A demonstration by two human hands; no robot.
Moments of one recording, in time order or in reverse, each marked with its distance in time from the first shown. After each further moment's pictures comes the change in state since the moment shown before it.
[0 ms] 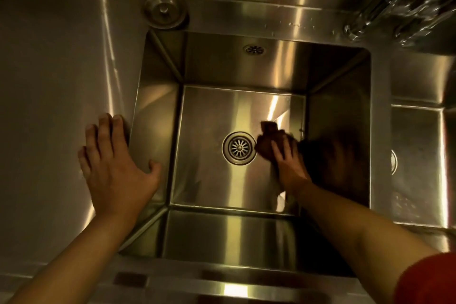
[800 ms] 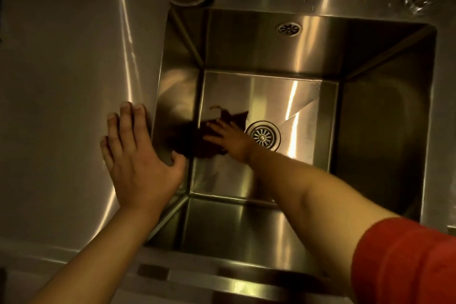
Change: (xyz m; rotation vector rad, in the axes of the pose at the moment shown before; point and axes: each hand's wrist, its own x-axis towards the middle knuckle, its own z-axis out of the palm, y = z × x) left_hand -0.001 -0.001 -0.001 -0.013 -0.034 -0.010; right_hand 0.096 -0.190 0.001 -0.079 0.017 -0.784
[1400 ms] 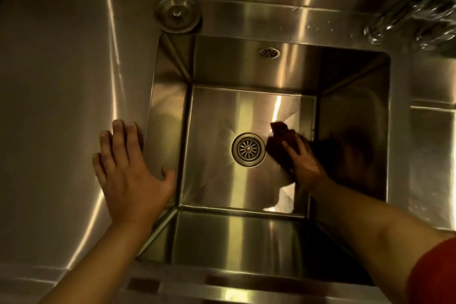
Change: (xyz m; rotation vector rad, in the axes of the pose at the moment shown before) left_hand 0.001 0.004 -0.004 -0.010 -0.012 -0.004; right_hand -0.206 0.095 -0.004 0.140 0.006 0.745
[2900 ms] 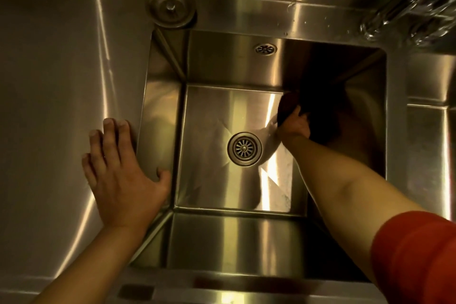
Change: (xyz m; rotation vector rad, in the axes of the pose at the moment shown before) left_hand 0.002 -0.005 0.003 -0.013 0.004 0.008; right_hand 0.101 -0.041 -0.052 0.191 0.142 0.645
